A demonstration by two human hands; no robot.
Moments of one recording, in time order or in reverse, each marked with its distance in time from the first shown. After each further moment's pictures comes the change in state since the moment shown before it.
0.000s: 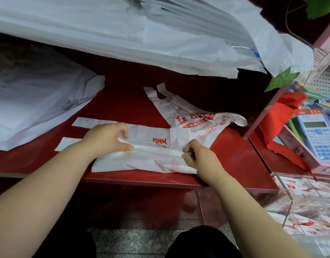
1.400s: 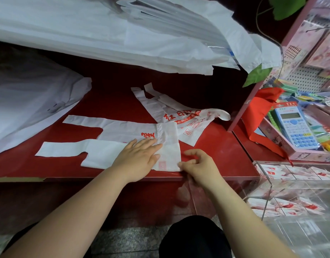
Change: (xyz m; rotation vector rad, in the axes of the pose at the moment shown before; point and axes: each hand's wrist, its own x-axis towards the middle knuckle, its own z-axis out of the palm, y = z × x) left_hand -0.022 0.068 0.060 0.270 -0.145 0.302; right_hand -0.047 -0.015 -0.009 0.751 0.068 0.488
